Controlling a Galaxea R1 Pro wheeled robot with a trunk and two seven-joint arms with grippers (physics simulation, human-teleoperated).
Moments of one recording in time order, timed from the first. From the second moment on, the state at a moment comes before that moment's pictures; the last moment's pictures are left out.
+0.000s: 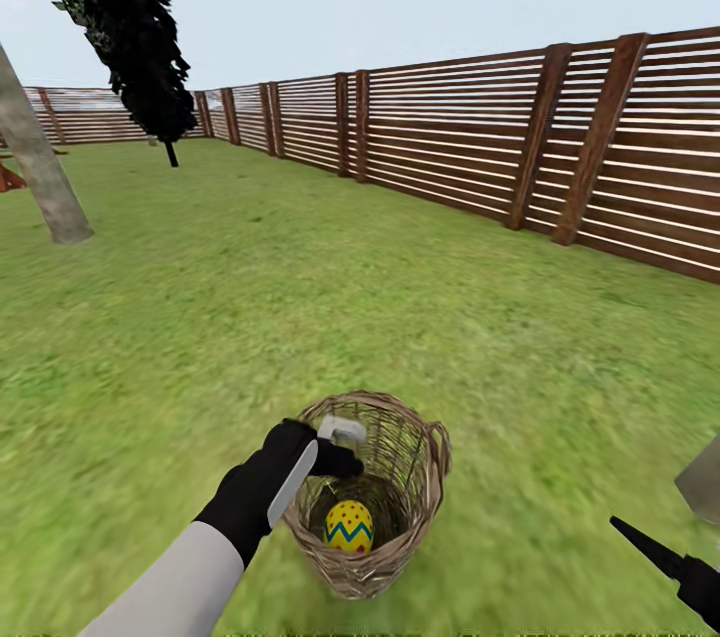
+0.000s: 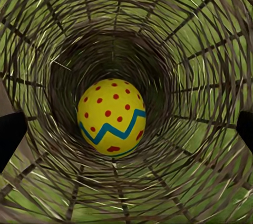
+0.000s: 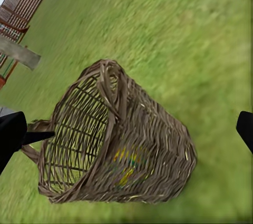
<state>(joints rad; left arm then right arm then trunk) -0.67 -0.14 -0.38 -0.88 0.24 0.91 0.03 0.03 -0.11 -0.87 -1.57 -0.24 0.85 1.14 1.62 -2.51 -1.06</state>
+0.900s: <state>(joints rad) -0.67 -0.14 -0.38 -0.88 0.24 0.90 0.03 0.03 -0.11 -0.87 -1.57 -0.24 0.85 1.14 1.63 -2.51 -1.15</state>
